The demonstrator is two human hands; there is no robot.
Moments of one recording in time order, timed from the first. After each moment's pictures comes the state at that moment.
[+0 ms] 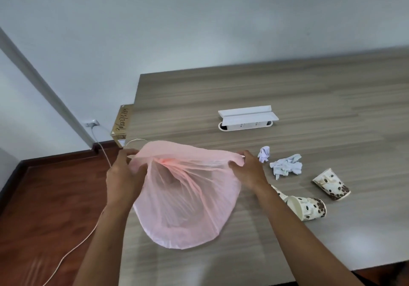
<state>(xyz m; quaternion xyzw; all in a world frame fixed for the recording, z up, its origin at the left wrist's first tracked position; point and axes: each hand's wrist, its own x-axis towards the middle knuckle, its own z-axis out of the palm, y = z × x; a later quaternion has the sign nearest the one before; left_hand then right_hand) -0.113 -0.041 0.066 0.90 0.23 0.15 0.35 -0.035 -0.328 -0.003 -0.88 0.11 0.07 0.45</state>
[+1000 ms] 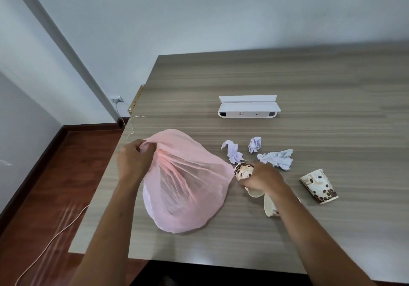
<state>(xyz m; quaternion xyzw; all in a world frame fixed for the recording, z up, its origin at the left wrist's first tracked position) -0.125 -0.173 0.065 0.87 0.33 0.17 0.33 -0.045 -0.467 -0.015 -0.95 -0.02 0.26 0.17</state>
